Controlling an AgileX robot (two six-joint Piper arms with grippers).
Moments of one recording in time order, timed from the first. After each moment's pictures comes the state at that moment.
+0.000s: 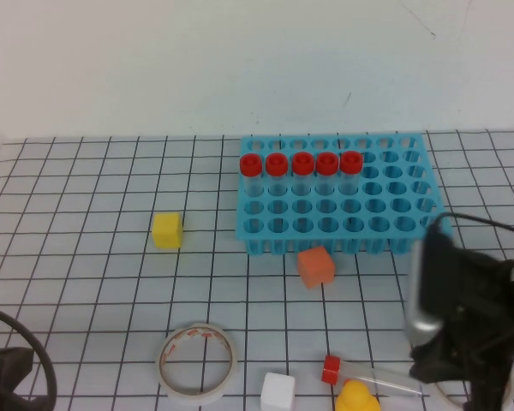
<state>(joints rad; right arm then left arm) 0.40 1.46 -0.87 0.53 0.83 -1.19 -0.11 0.71 -0.49 -0.26 0.58 0.20</state>
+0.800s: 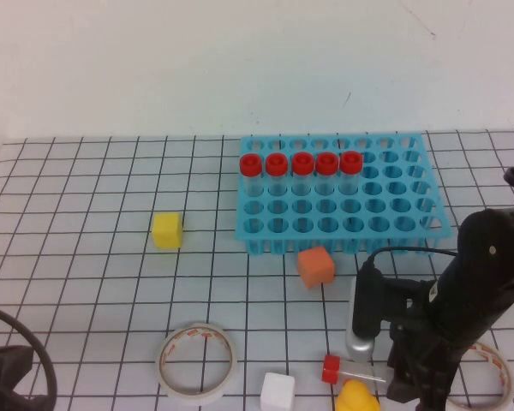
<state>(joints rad) 0.51 1.78 -1.00 0.31 0.75 -1.06 -0.11 0.71 -0.49 -0.27 0.57 0.20</state>
